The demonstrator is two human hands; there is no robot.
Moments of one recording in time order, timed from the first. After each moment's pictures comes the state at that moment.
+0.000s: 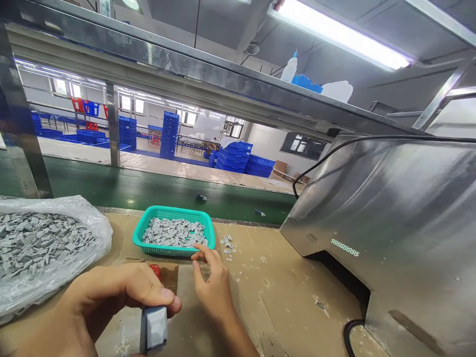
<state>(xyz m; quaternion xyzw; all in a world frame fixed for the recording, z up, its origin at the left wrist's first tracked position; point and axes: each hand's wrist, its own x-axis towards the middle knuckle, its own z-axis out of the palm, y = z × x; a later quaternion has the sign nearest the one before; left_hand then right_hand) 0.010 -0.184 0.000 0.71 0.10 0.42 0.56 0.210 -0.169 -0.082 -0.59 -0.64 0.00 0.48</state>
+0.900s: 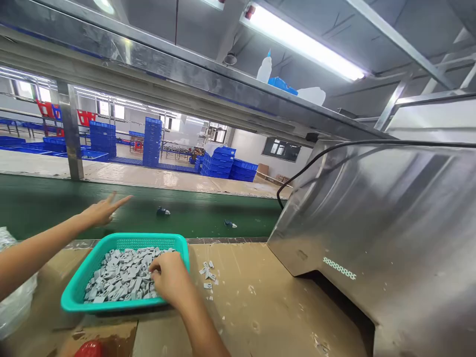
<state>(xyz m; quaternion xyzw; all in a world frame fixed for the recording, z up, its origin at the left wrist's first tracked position) 0.047 0.150 -0.056 0.86 0.50 0.07 -0.03 0.235 -0.074 -0.062 -0.63 -0.72 0.09 0.28</state>
